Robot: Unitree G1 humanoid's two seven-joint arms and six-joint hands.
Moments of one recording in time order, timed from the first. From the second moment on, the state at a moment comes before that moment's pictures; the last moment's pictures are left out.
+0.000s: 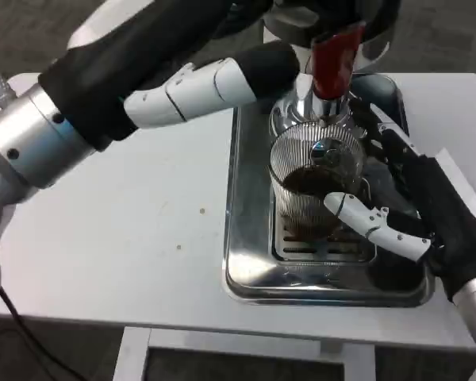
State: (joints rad) left arm -0.74 0.55 0.11 -0.23 -0.19 -0.14 -0.67; right arm -0.22 -0.25 0.01 -0.41 -0.25 0.16 0.14
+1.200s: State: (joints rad) left arm -0.18 0.61 0.39 -0.50 -0.22 -0.07 -0.57; right arm -0.18 -0.25 -0.01 -0.44 -0.23 0.16 0.14
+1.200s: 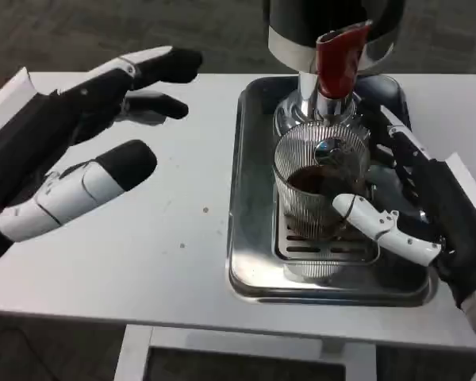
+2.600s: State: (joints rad) left arm 0.05 0.57 0.40 -0.52 -0.16 -0.08 -0.48; right arm -0.18 -0.25 0.00 -0.43 -0.19 0.21 0.17
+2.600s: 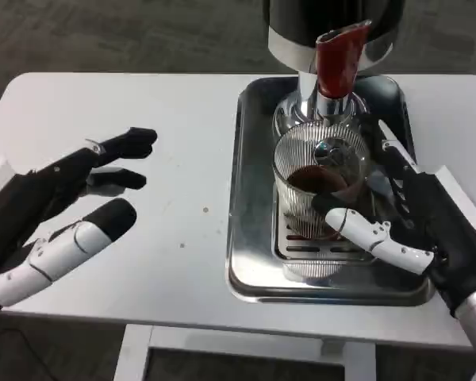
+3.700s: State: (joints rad) left arm 0.12 0.57 0.42 -0.53 -0.17 -0.08 -0.48; right arm -0.21 -0.24 0.06 -0.35 -0.21 0.17 0.12
